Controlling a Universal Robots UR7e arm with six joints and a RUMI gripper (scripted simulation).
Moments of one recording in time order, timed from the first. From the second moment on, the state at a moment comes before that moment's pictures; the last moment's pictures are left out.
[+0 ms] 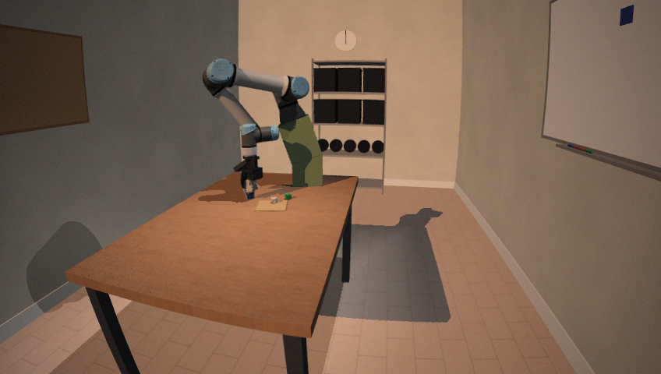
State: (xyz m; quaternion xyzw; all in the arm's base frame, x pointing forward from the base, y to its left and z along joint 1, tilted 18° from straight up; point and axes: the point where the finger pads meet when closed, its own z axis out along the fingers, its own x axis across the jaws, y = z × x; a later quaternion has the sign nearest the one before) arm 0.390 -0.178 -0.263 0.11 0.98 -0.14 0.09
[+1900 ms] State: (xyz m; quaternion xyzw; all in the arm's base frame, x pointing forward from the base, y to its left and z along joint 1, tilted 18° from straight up) arm 0.390 -0.178 -0.263 0.11 0.98 -0.14 0.09
